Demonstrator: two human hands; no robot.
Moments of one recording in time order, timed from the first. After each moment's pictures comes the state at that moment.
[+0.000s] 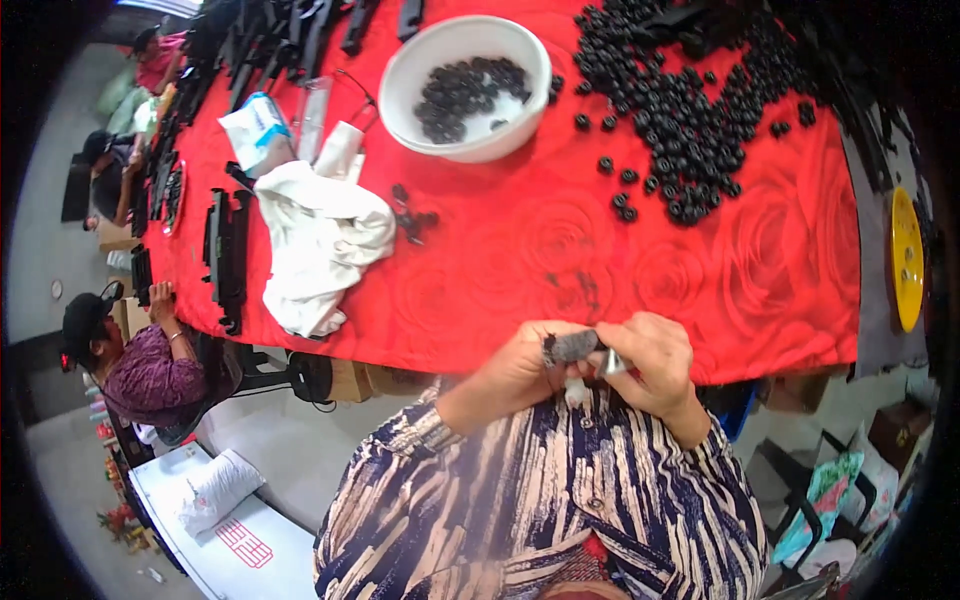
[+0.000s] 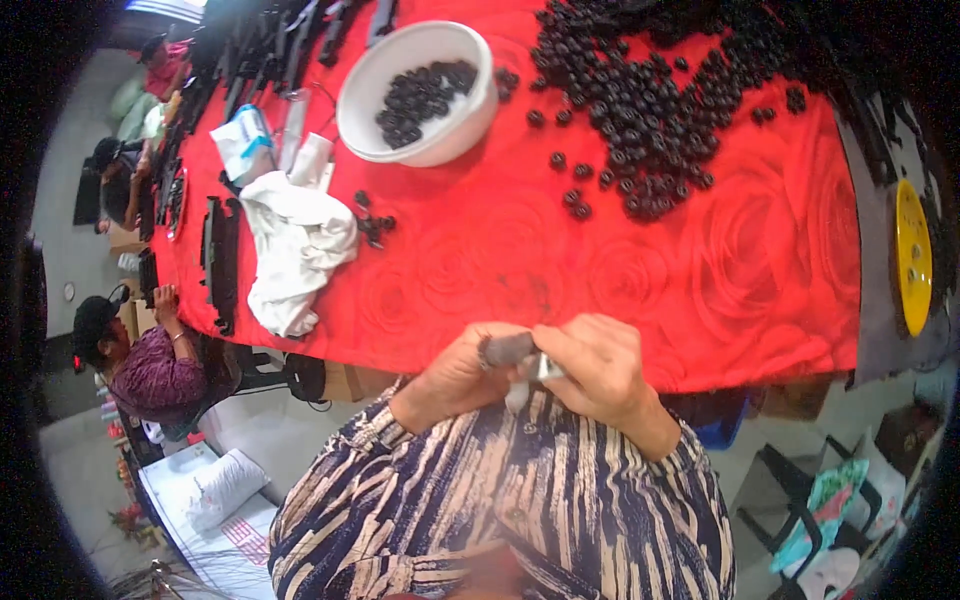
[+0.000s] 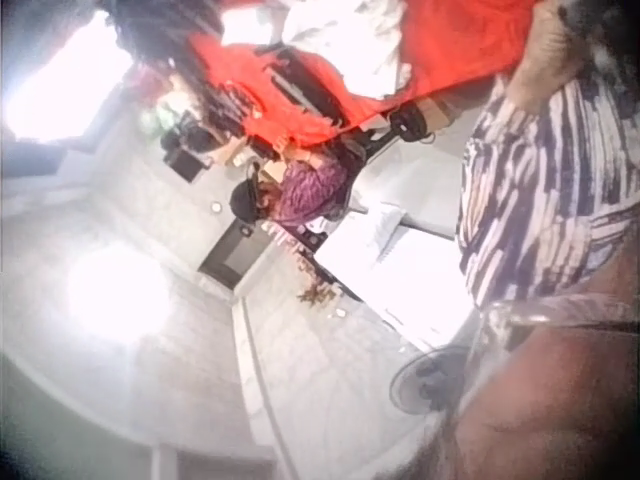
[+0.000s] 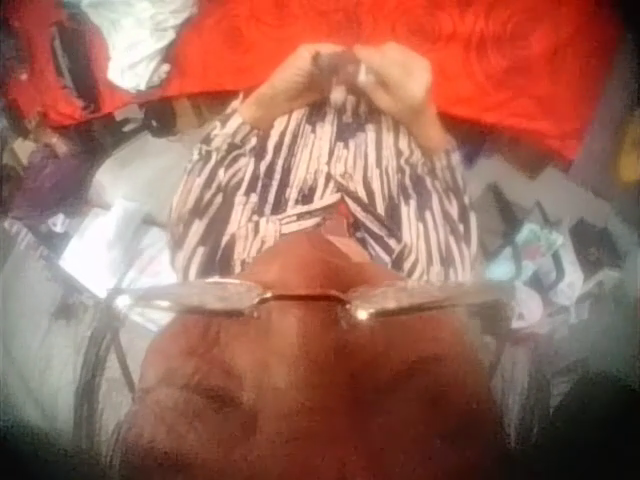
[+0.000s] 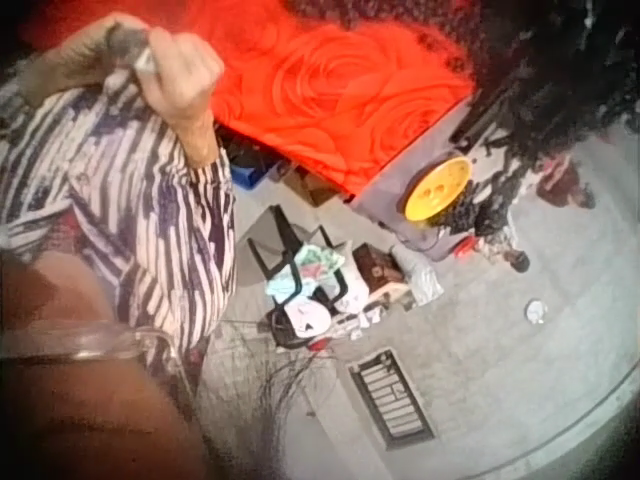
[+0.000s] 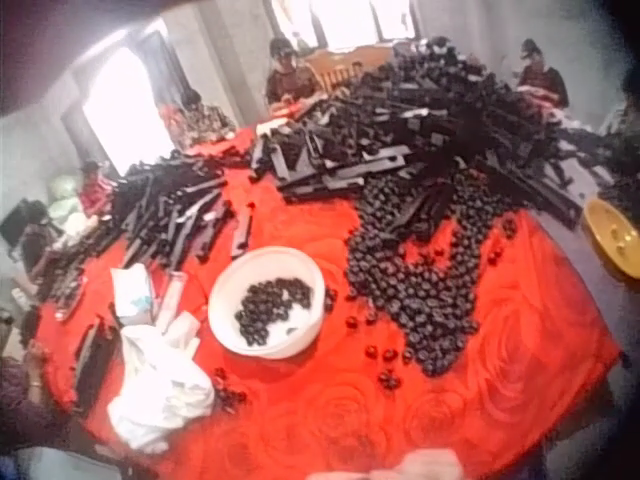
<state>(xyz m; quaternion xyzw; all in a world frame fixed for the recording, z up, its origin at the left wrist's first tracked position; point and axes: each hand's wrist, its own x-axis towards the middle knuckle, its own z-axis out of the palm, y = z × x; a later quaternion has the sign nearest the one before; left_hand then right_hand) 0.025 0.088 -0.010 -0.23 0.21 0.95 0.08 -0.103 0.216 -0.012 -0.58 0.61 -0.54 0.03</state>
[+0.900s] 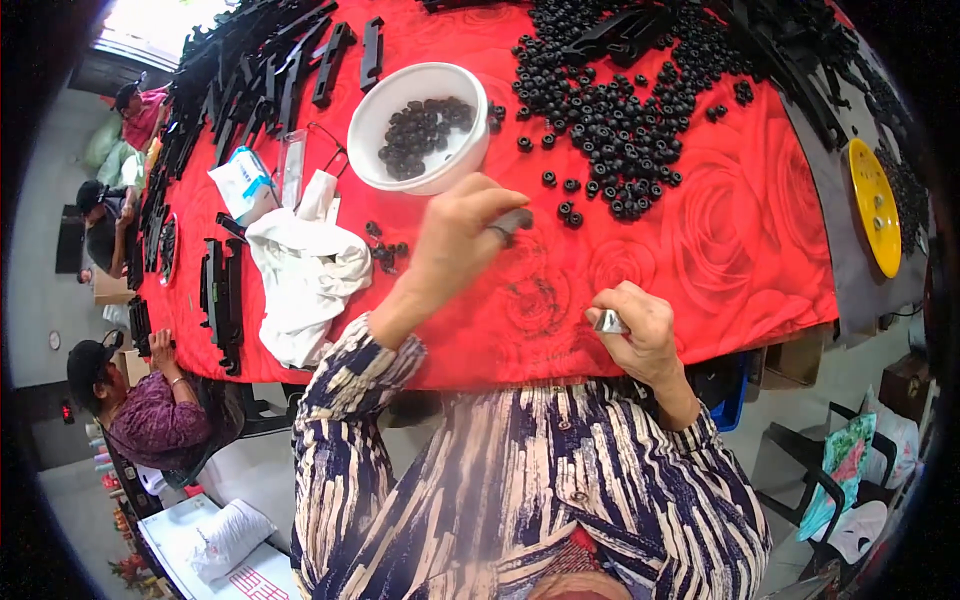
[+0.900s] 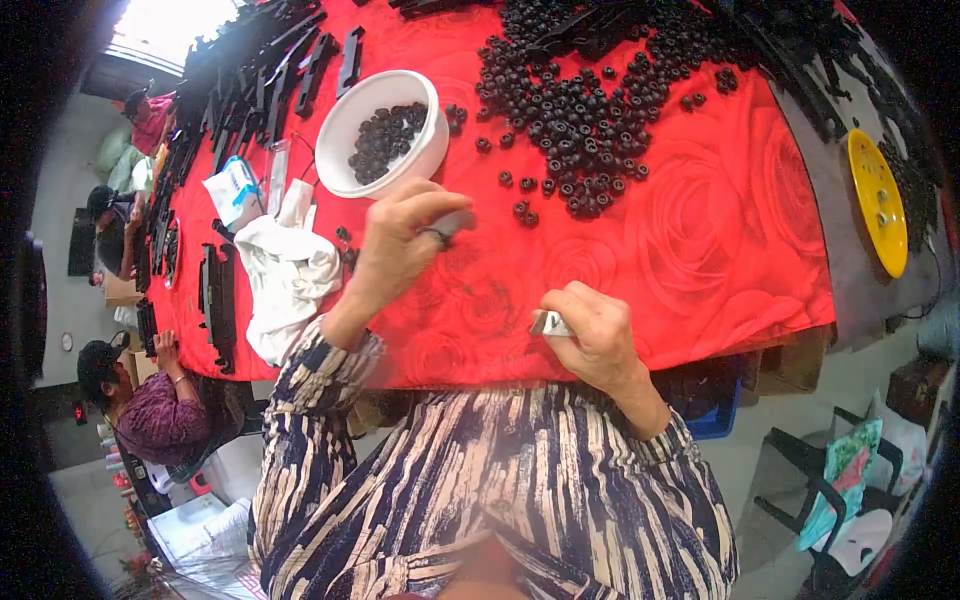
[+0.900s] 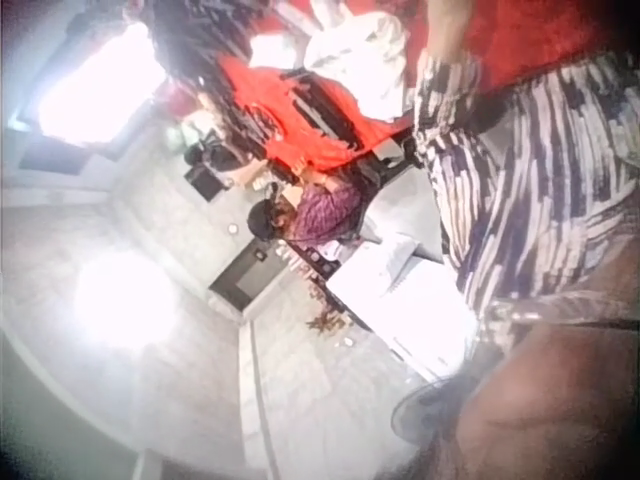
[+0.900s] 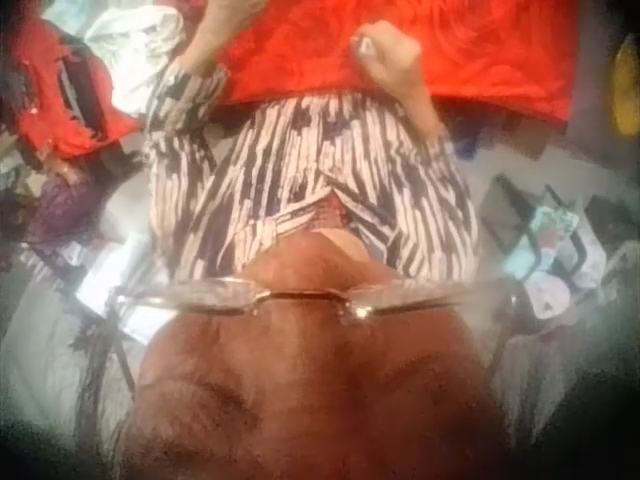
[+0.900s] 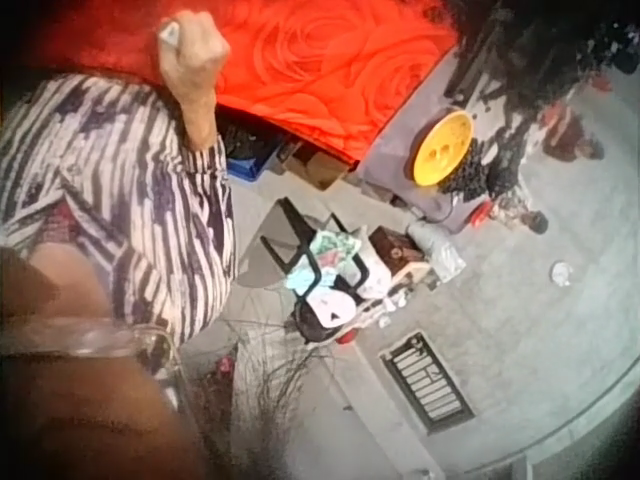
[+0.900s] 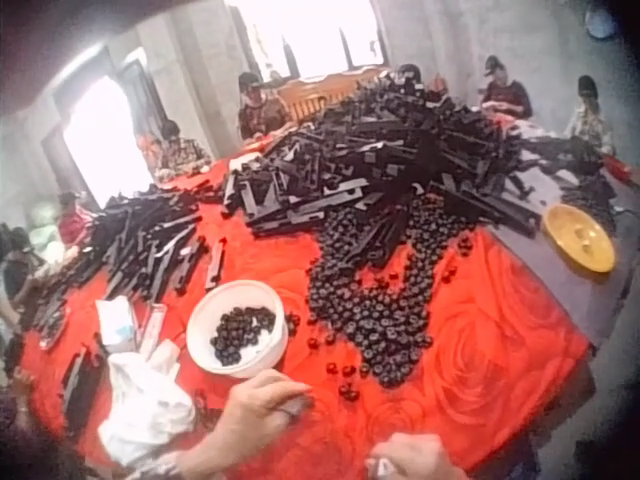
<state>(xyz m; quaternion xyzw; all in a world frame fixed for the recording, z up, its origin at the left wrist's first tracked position) -0.058 -0.005 0.026 -0.04 0.90 0.40 -0.19 -0.115 0.231 -0.020 -0.47 0.70 -0.53 0.04</state>
